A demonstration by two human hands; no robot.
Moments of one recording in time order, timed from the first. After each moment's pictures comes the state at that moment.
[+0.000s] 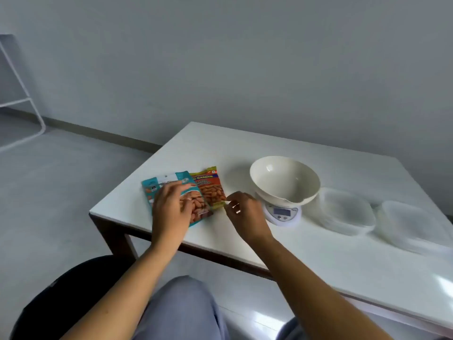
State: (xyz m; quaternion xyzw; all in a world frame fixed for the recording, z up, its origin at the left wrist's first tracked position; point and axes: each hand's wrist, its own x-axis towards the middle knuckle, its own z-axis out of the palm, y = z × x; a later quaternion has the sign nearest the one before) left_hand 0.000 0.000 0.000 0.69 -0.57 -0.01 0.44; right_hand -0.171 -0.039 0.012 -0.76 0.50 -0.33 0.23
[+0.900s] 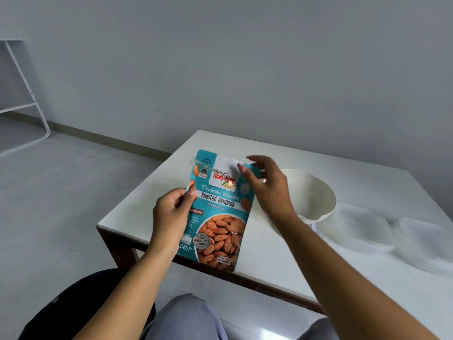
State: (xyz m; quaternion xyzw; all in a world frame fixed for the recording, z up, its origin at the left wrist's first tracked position) left_hand 0.014 0.006 0.045 0.62 -0.38 -0.31 0.61; right_hand -0.158 -0.059 0.097 -0.64 0.46 -0.47 0.39
